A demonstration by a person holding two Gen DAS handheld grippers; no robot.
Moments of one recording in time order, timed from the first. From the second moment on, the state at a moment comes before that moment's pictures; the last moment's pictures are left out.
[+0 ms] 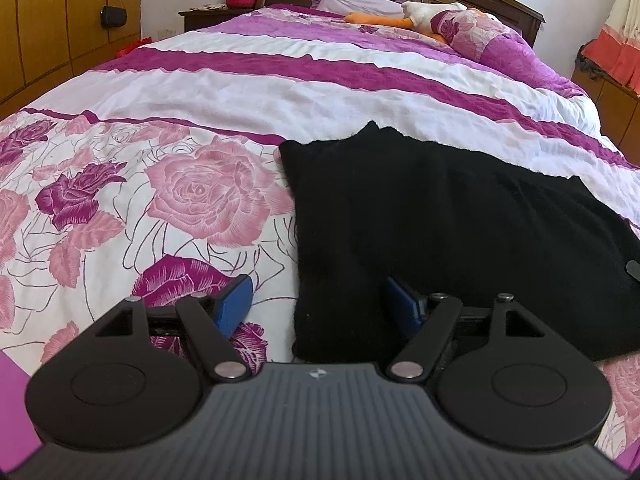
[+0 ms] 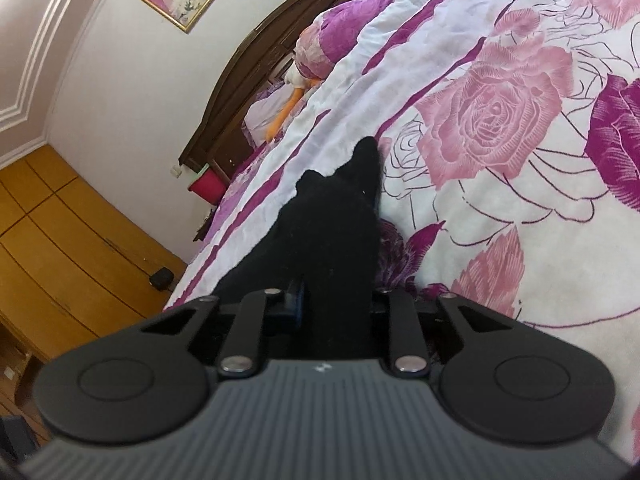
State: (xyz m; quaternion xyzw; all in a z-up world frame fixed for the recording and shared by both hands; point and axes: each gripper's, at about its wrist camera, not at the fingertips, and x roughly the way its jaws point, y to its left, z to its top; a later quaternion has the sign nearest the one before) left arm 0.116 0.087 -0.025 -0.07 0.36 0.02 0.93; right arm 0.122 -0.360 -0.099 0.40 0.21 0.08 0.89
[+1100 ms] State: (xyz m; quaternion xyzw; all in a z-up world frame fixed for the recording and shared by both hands) left arm 0.107 0.120 0.003 -0.09 0.35 0.00 0.93; right arm 0.150 -0.291 0.007 0.32 0.19 0.12 0.92
